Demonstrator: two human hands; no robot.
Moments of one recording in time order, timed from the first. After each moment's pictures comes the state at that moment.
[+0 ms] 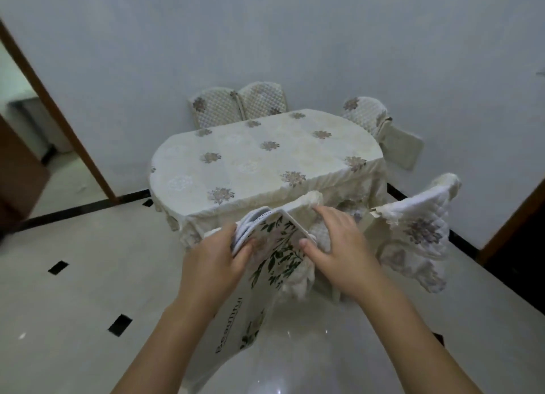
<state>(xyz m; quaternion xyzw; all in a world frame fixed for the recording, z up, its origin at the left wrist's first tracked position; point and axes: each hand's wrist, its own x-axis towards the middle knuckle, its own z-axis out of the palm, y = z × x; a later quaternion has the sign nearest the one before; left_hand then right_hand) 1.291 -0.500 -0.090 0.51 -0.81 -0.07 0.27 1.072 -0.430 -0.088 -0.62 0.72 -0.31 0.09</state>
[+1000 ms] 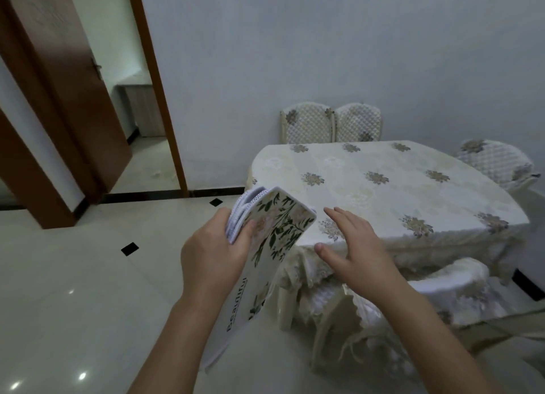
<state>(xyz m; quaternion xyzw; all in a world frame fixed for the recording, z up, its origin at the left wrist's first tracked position) 1.606 -0.717 -0.063 0.61 -0.67 -0.06 0.42 1.363 -0.697 -0.065 -0.72 0.64 -0.26 0.09</state>
